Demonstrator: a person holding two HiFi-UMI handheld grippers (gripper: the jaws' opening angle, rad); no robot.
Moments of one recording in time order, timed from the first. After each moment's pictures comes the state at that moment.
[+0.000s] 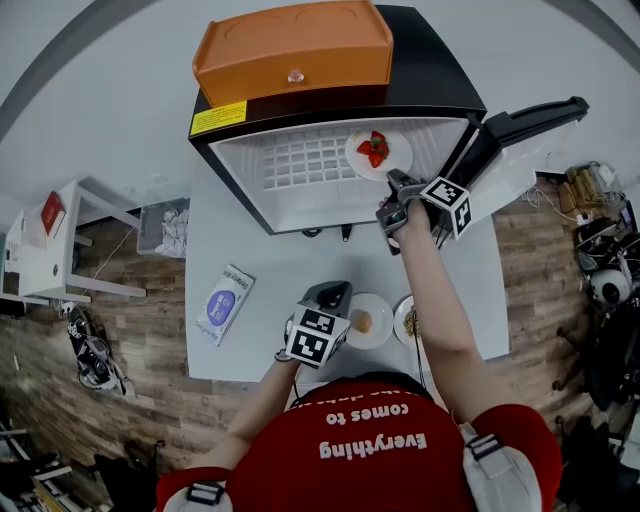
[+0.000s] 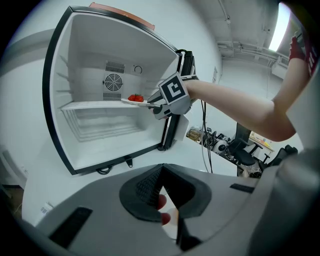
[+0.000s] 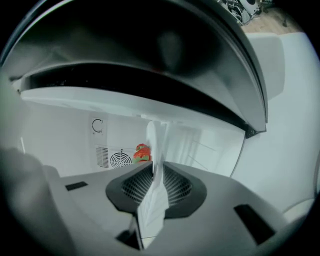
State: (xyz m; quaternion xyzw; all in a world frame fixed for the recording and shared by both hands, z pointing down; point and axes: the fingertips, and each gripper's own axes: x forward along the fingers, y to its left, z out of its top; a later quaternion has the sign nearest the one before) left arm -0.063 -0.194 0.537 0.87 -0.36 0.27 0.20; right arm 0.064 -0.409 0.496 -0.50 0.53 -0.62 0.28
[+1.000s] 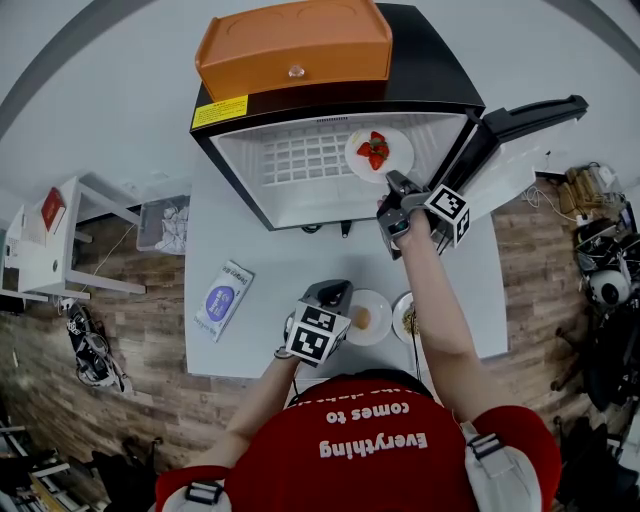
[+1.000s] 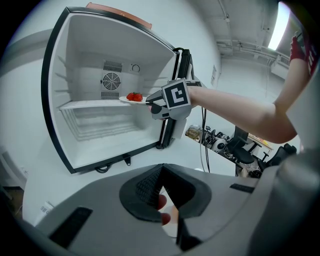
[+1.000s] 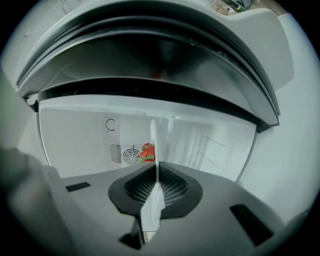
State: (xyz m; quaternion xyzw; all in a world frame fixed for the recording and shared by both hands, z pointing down) left arm -0.061 -0.186 0.540 0.87 -0.35 0.28 0.20; right arm 0.058 -0.400 0.491 -0.44 0.57 -0.61 0.33
